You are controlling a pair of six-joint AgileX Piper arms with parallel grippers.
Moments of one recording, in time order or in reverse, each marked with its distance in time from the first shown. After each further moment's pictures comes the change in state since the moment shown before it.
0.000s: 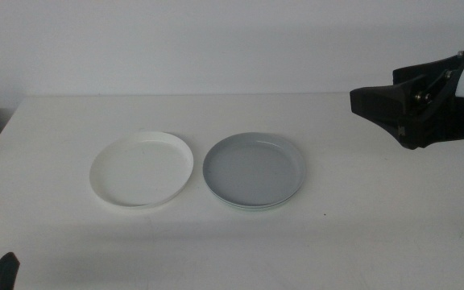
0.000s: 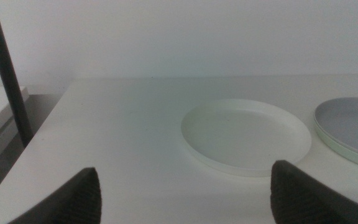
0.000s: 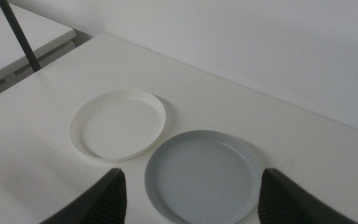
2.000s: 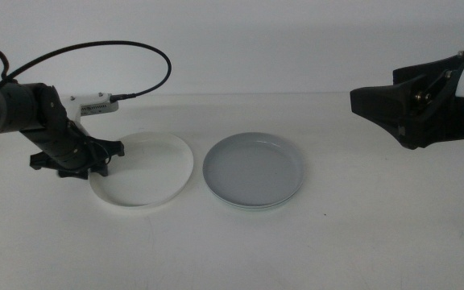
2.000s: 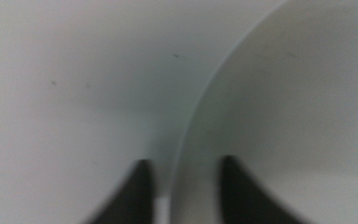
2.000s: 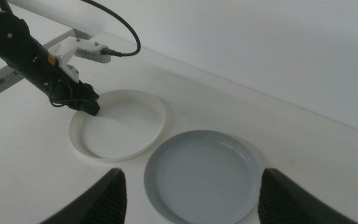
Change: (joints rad) left arm 0.015 2.013 -1.306 -0.109 0.358 -0.030; right arm 0.000 0.000 0.000 0.000 0.000 0.000
